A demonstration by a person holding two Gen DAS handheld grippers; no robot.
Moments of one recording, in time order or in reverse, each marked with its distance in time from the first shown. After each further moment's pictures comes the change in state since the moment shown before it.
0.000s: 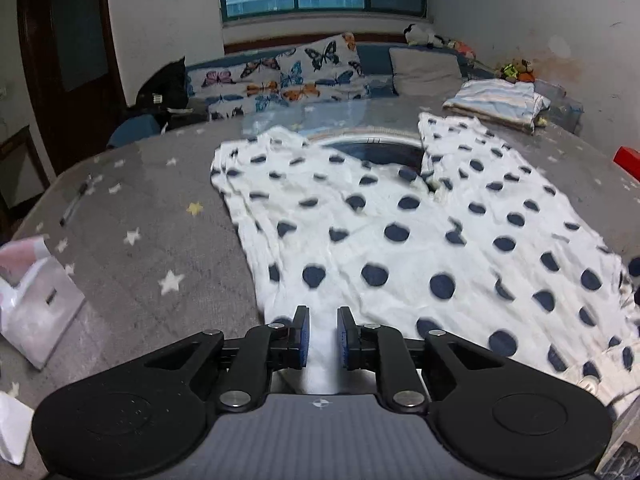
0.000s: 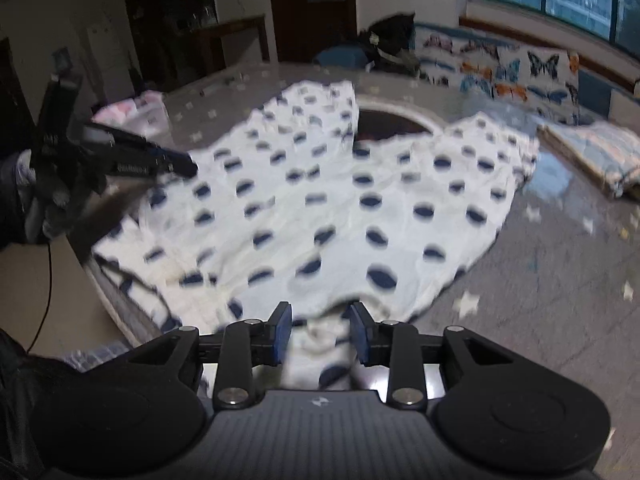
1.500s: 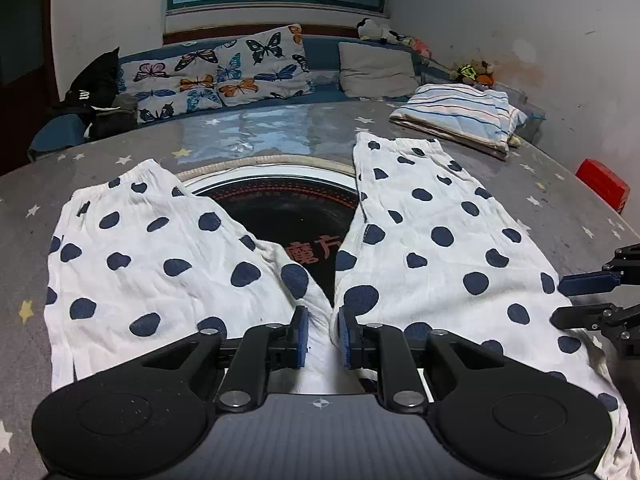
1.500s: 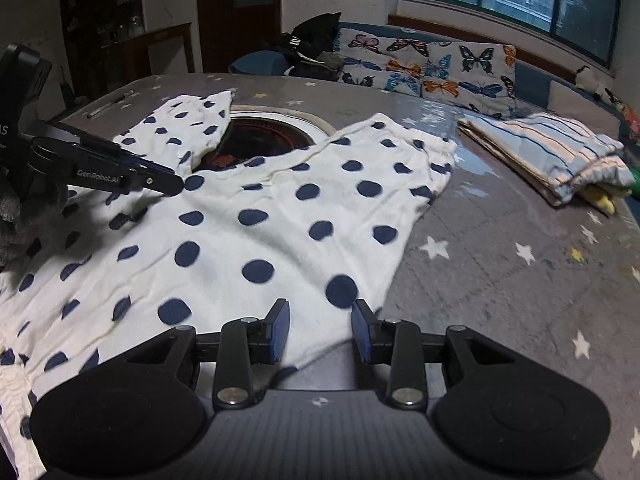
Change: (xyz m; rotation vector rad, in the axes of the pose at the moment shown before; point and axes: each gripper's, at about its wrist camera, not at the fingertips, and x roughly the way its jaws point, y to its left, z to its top) left arm 0.121 -0.063 0.086 0.007 0.038 -0.187; right arm 0.068 -0.100 0.025 0.104 0.003 -0.206
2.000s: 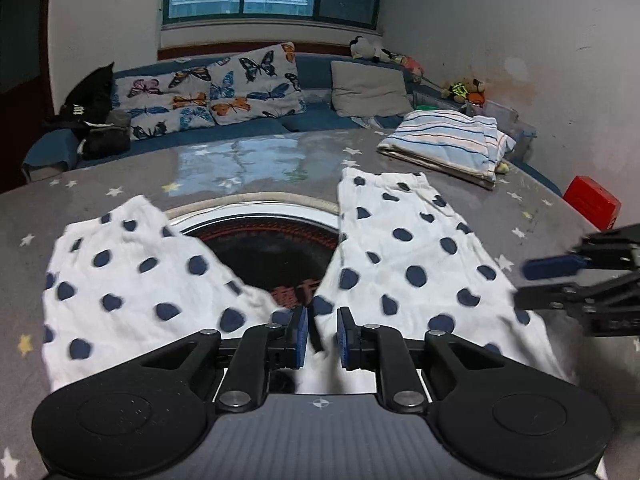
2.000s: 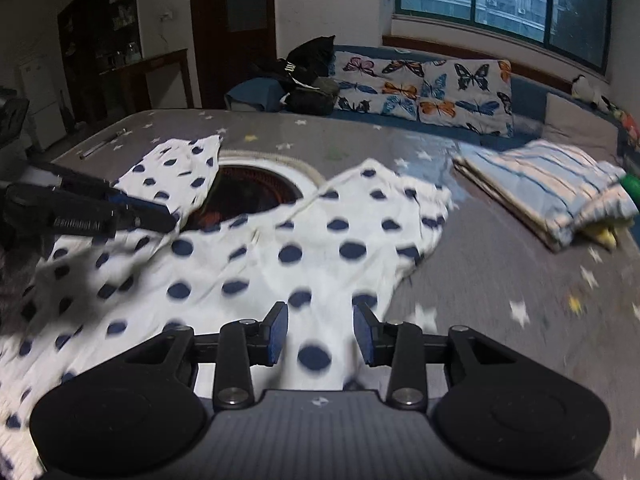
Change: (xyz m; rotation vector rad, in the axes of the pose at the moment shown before) left arm -0.005 -0.010 0.028 -0.012 -0.048 -0.032; right arm 0.016 -0.015 0.049 0.010 -0.072 0.024
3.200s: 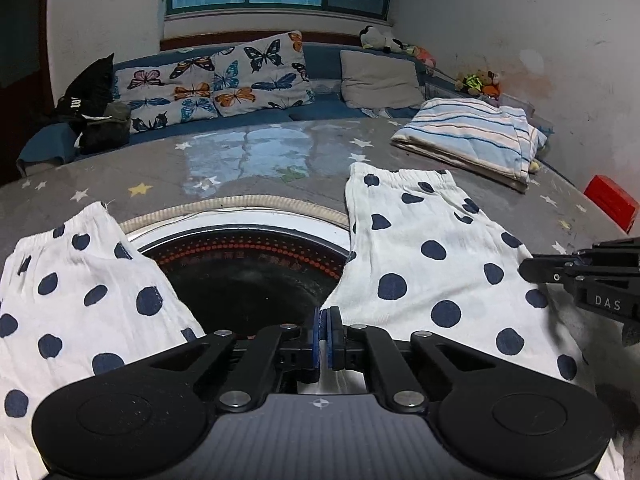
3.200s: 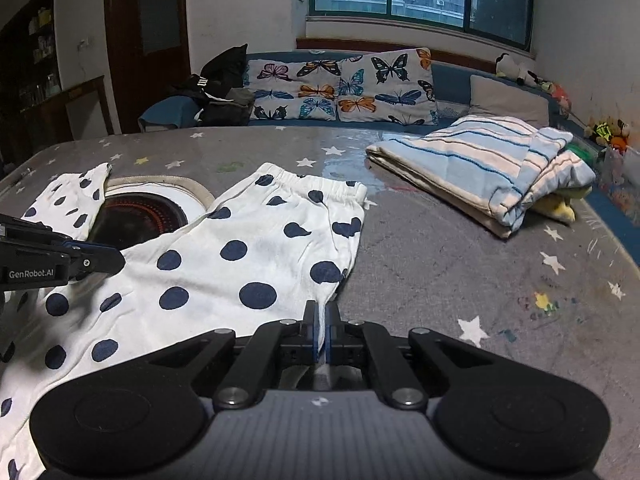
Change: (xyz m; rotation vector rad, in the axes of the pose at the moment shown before) left arm 0.070 -0.007 0.019 -0.005 0.027 0.037; right arm 0.050 -0.041 0.002 0.153 -0.028 -0.206
